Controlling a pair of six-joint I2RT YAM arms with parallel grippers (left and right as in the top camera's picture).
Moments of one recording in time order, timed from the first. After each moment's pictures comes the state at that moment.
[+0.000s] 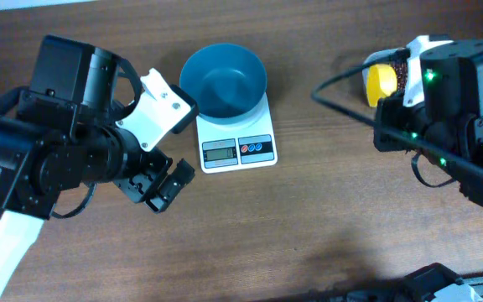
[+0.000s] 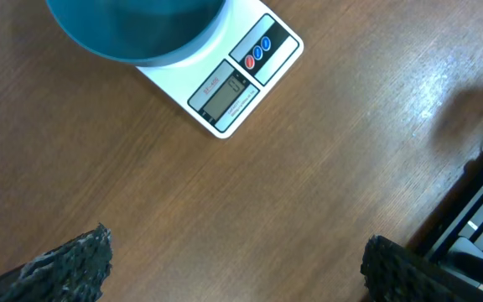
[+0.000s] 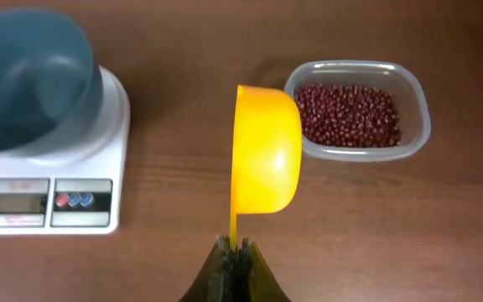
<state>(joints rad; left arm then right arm) -0.40 1.21 1.32 -1.21 0.21 0.42 0.28 0.95 1.05 -0.92 0.22 0.19</state>
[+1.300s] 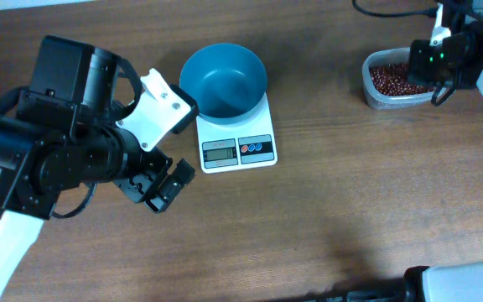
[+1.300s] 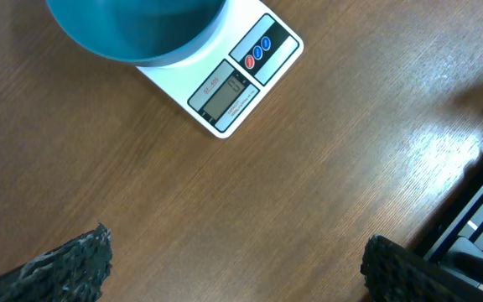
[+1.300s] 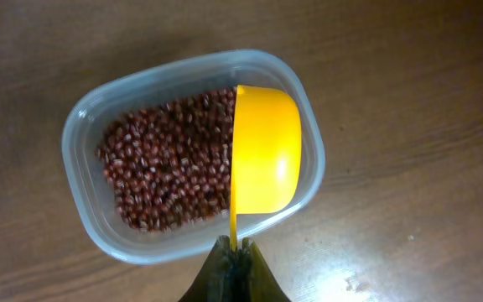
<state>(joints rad) -0.40 1.21 1.32 -1.21 0.21 0.42 -0.16 1.55 1.22 -0.69 0.22 0.08</state>
